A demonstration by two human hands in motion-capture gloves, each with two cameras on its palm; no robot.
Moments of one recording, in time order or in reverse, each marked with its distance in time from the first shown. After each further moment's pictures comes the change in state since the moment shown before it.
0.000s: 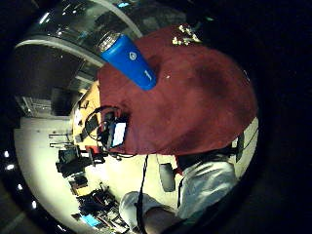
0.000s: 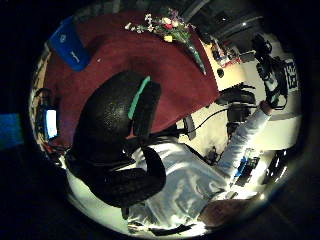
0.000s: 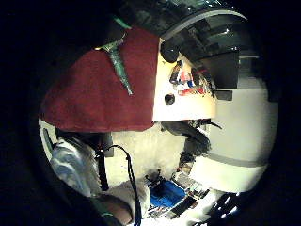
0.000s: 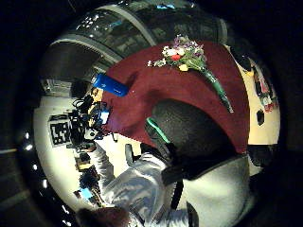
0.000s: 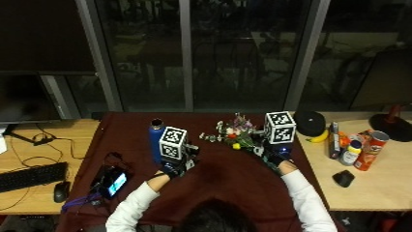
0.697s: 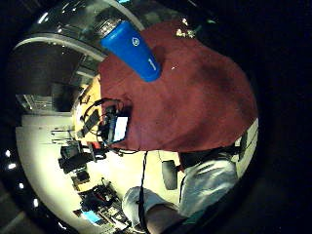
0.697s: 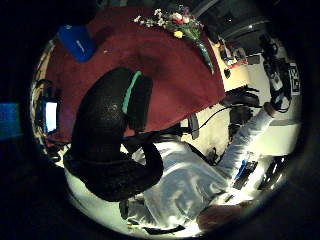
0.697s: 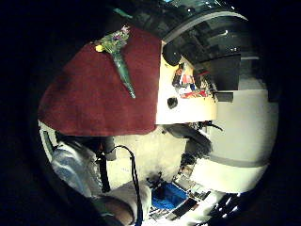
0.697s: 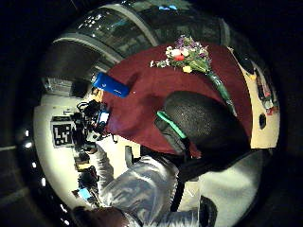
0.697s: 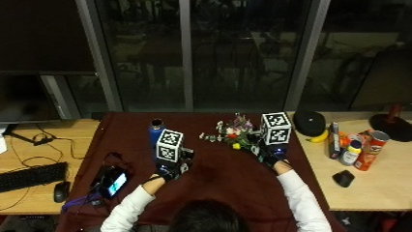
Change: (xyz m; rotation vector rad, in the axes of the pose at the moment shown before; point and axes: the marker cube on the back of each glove) left arm -0.019 0.012 0.017 -0.077 -0.056 -0.045; right arm -0.014 -0.008 0.007 0.030 -0.014 -0.012
